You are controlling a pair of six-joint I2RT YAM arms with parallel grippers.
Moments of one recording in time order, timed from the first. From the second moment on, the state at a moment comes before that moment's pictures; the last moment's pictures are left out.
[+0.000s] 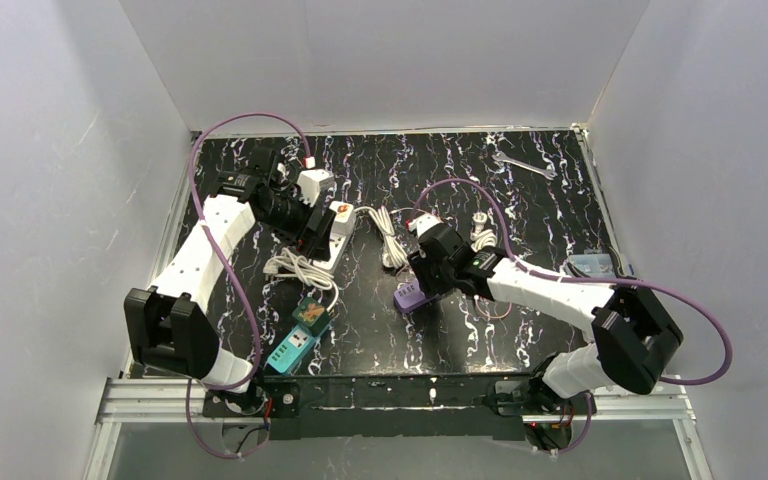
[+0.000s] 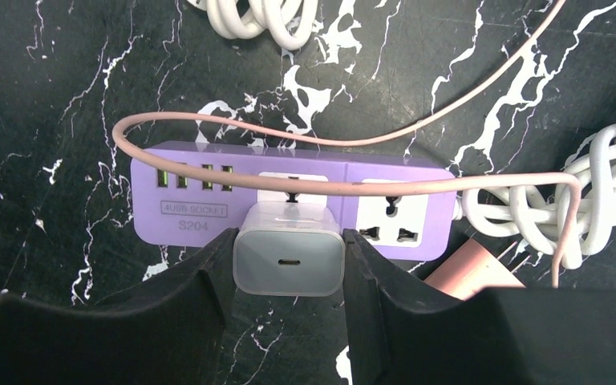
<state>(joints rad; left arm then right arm) -0.24 1.47 1.35 -1.08 0.49 0.35 0.86 1.41 0.86 -0.39 0.15 0.21</state>
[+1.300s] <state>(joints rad) -0.22 1.36 1.44 -1.17 0.42 0.38 0.85 1.15 0.89 -0.69 0.38 0.58</state>
